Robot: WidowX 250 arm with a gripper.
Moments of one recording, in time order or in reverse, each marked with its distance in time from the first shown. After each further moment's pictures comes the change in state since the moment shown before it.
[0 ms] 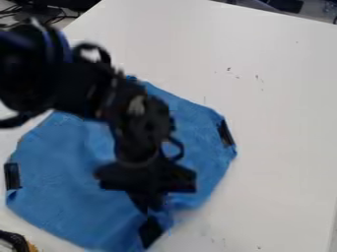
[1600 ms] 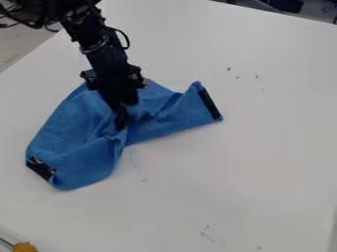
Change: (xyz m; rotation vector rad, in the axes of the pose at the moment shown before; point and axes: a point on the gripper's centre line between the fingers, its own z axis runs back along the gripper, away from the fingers) arm 0.160 0.081 -0.033 -0.214 0.082 -0.217
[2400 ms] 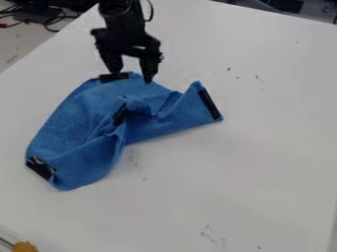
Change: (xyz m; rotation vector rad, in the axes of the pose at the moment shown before) arm 0.031 -0.032 0.049 0.261 -0.127 -0.123
